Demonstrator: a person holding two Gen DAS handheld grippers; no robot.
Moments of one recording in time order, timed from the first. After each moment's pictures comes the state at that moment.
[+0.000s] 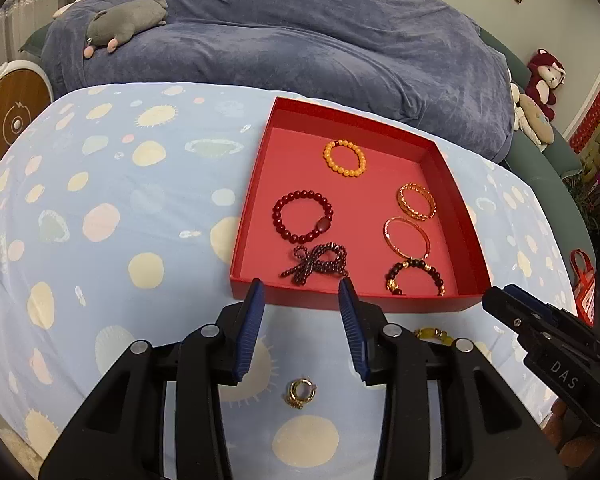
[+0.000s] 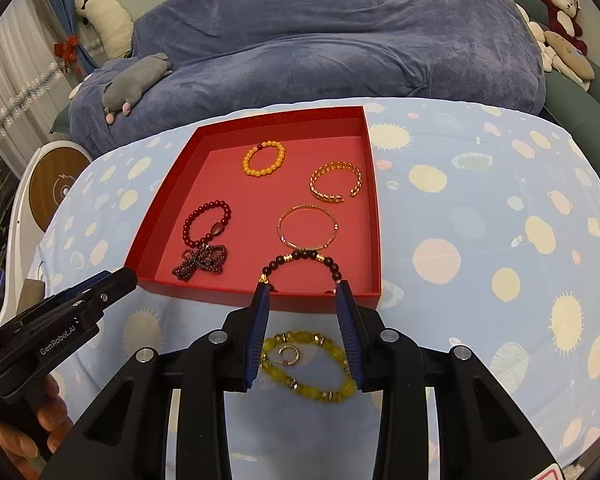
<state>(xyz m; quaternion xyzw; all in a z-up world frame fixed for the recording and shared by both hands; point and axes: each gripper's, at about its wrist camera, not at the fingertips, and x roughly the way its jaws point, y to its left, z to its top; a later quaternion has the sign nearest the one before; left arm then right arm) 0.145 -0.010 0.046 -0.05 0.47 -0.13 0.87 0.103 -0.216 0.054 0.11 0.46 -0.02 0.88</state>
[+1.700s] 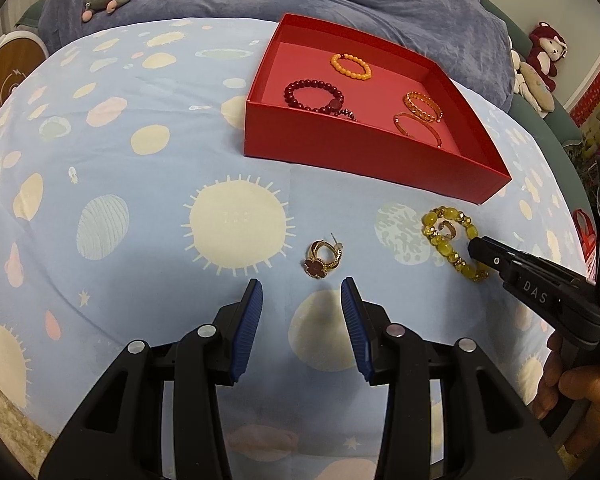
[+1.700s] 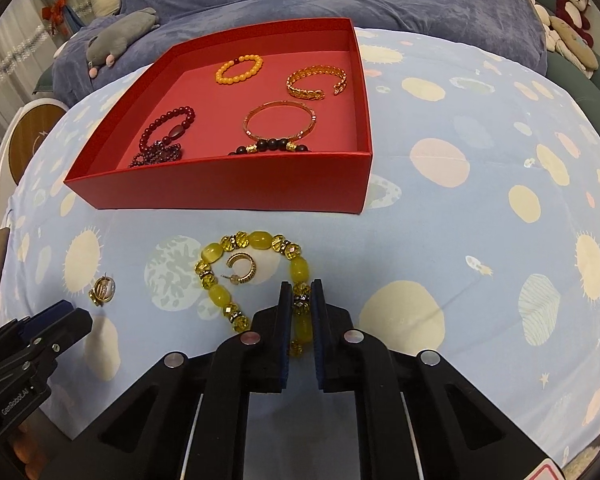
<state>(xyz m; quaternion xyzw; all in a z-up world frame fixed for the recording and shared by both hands) 0.083 0.002 -0.012 -0.04 0.52 -0.14 0.84 0.082 -0.214 -0.017 0.09 0.53 -0.03 0.85</state>
